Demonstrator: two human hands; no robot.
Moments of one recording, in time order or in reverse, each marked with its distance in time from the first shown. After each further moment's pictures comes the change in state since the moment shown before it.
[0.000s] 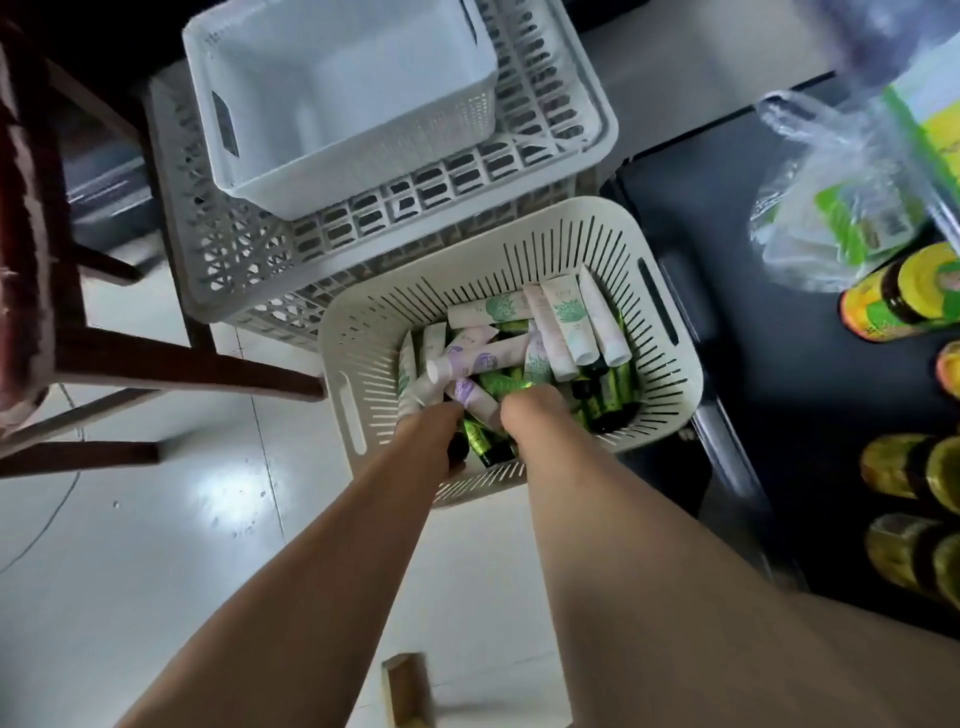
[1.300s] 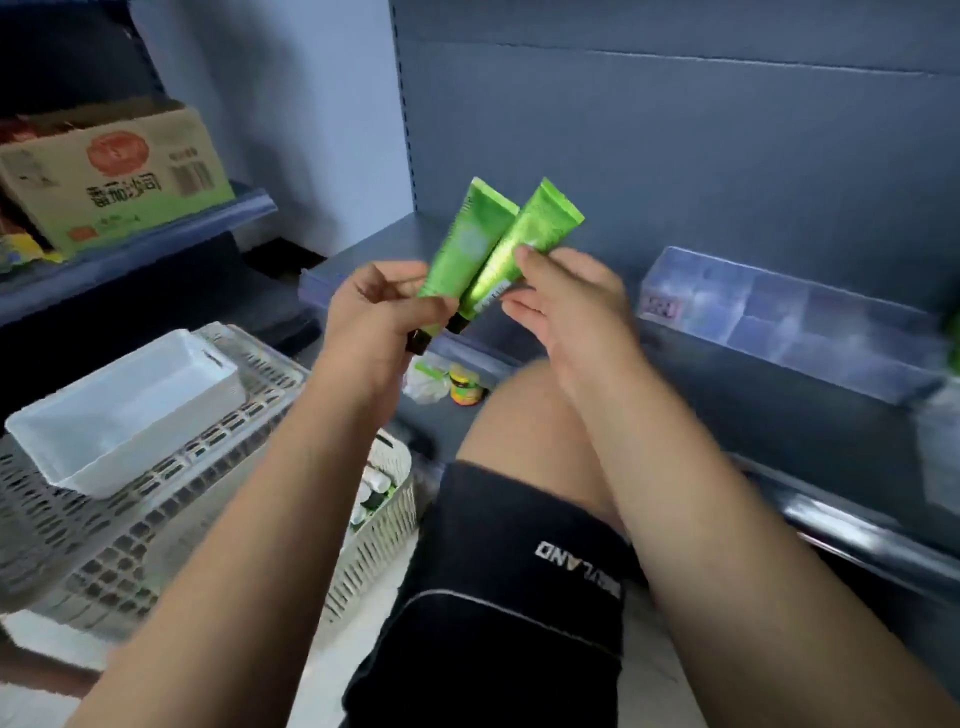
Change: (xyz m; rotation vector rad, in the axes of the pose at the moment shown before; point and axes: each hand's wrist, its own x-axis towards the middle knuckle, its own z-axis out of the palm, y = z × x) left_hand -0.439 -0.032 -0.012 -0.090 -1.161 1.299; right_hand -0.424 0.203 -0.109 1.563 0.995 -0.960
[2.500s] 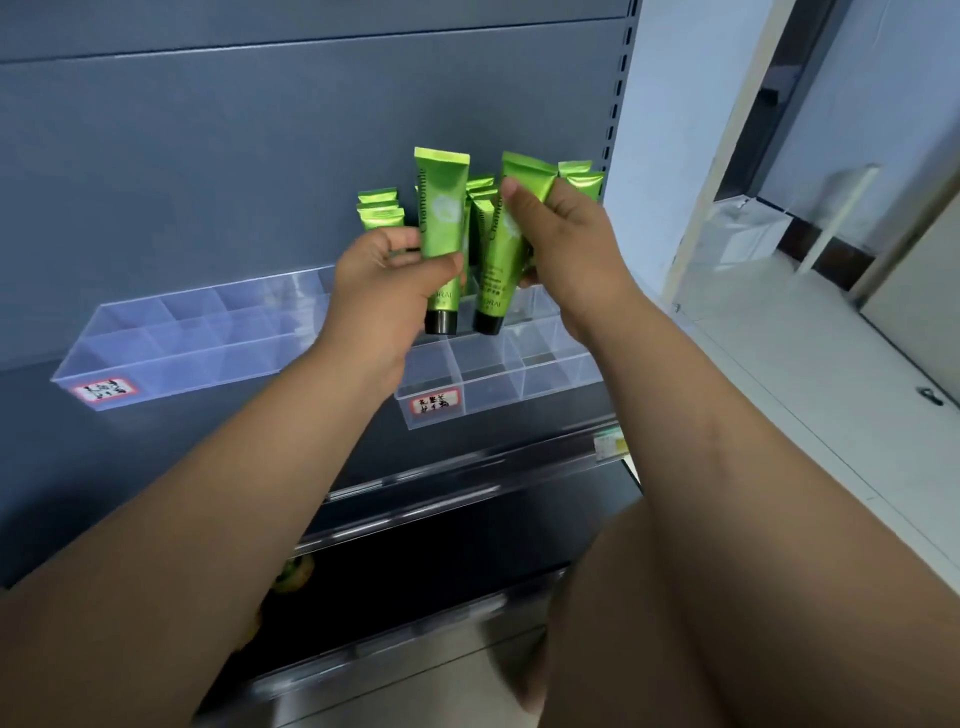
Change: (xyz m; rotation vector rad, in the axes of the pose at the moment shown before) left_hand -0.102 -0.138 0.459 0.160 -0.768 -0.154; right_hand -0.109 -0.180 -0.431 -0.439 0.686 -0.422
